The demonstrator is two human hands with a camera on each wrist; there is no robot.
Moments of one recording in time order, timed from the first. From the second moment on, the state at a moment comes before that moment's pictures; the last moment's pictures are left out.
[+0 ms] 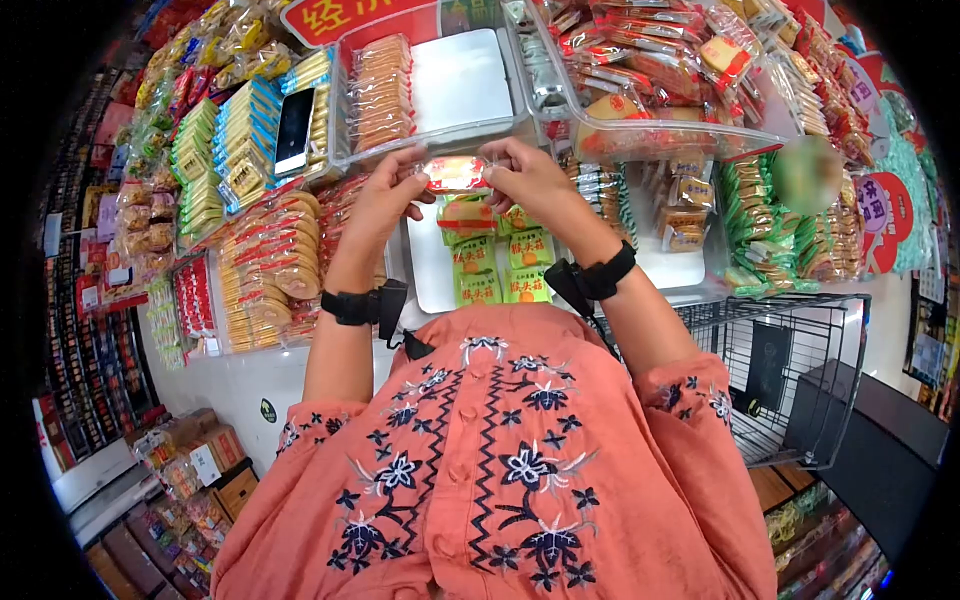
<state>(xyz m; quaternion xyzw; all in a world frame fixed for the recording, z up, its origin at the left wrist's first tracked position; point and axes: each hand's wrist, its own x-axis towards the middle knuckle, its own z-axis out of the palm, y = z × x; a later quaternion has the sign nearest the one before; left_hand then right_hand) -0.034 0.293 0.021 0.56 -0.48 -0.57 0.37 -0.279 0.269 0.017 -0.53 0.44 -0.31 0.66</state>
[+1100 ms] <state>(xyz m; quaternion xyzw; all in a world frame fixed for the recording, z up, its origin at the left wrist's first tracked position) -0.012 0.292 -0.025 0.66 -0.60 -0.38 0.26 -0.296 0.280 -0.013 -0.70 0.47 -0.15 0.51</state>
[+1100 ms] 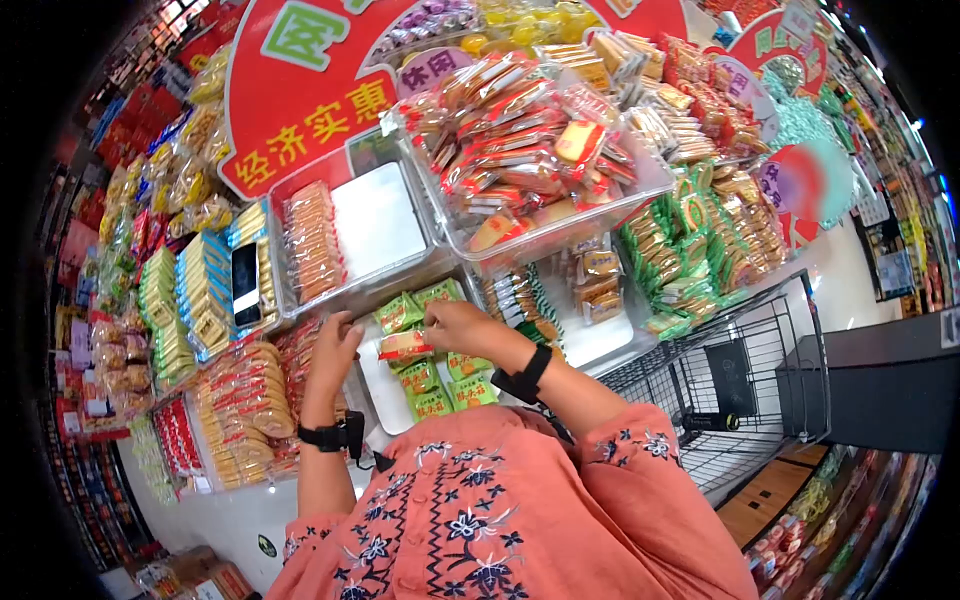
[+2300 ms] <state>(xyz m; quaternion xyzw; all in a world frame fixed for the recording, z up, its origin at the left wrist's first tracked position) -0.060 0.316 0.090 0.54 -0.51 -0.56 0.37 -0.467 0.233 0.181 -0.47 0.51 -0.61 0.37</state>
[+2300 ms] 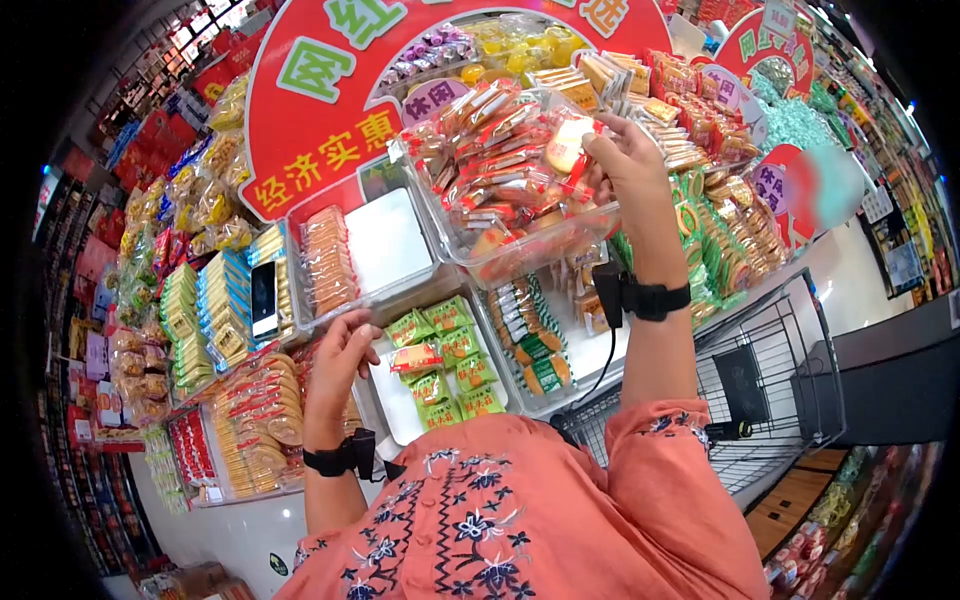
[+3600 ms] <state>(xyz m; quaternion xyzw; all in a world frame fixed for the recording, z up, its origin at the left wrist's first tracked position) -0.047 0.320 0.070 0.46 -0.27 -0.72 0.44 -0.284 0.288 0.076 -0.50 0.46 -0.30 0.67</state>
